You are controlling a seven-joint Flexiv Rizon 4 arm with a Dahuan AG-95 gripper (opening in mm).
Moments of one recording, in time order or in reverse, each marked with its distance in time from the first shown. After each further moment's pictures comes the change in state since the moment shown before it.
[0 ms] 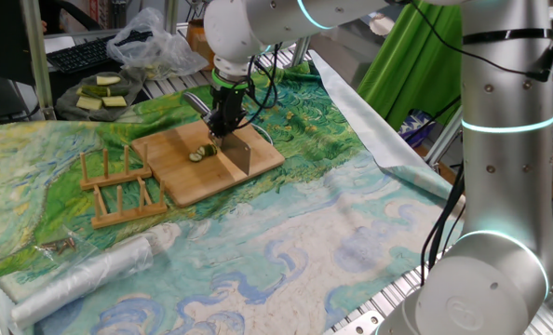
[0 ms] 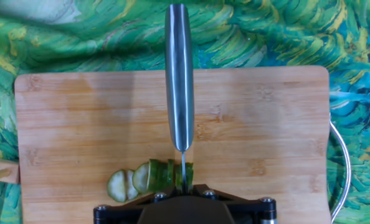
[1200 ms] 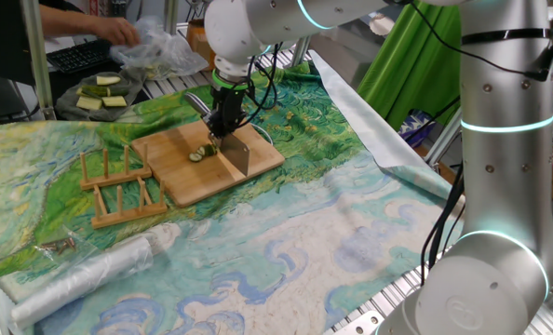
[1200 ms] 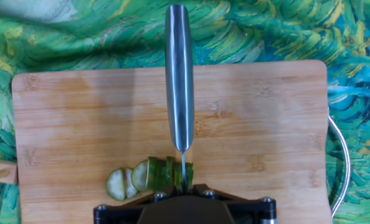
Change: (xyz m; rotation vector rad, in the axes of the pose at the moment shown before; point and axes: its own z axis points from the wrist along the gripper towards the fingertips) arm -0.003 0.000 0.004 -0.016 0.003 0.027
